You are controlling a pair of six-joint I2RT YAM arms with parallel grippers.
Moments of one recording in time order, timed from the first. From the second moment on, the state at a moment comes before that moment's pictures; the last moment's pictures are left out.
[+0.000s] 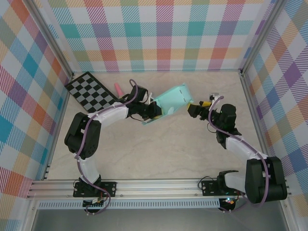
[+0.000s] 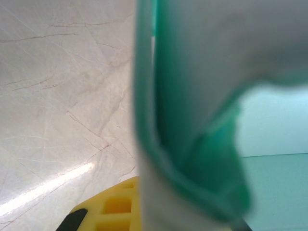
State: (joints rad) left arm -0.52 1.84 1.28 -0.28 0.61 -0.76; right arm 0.12 1.21 0.50 0.53 -0.53 0.42
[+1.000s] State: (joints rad) left arm -0.52 1.78 1.30 -0.37 0.50 -0.59; right arm 0.09 1.03 0.66 0.04 -0.73 0.17
